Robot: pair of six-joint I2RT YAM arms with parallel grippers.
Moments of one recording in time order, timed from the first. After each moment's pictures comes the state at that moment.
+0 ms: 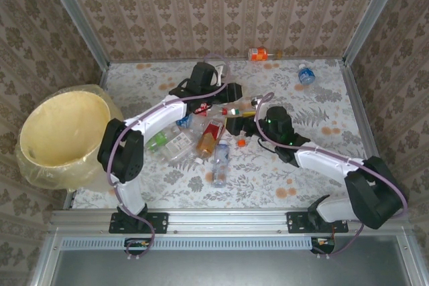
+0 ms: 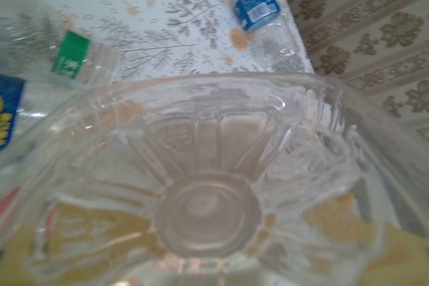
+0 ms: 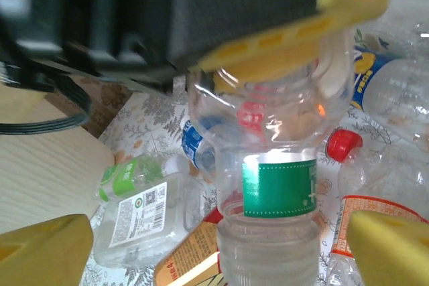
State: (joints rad) left arm -0.64 1.82 1.44 -0.21 0.36 -0.62; right arm 0.54 1.32 0.64 0.40 -0.23 0.49
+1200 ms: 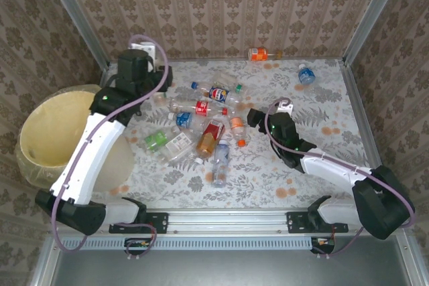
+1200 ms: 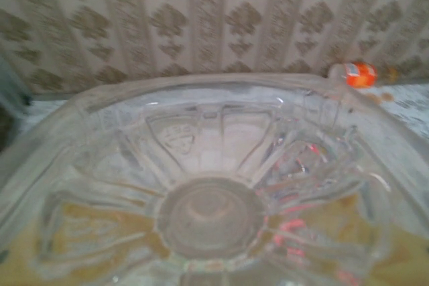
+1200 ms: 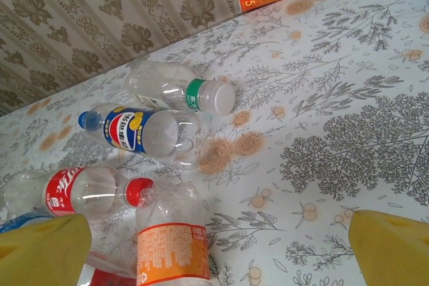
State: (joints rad) left arm -0.43 1.28 1.56 -0.75 -0.24 -0.18; right arm 0.52 1.26 0.57 0.28 0.36 0.61
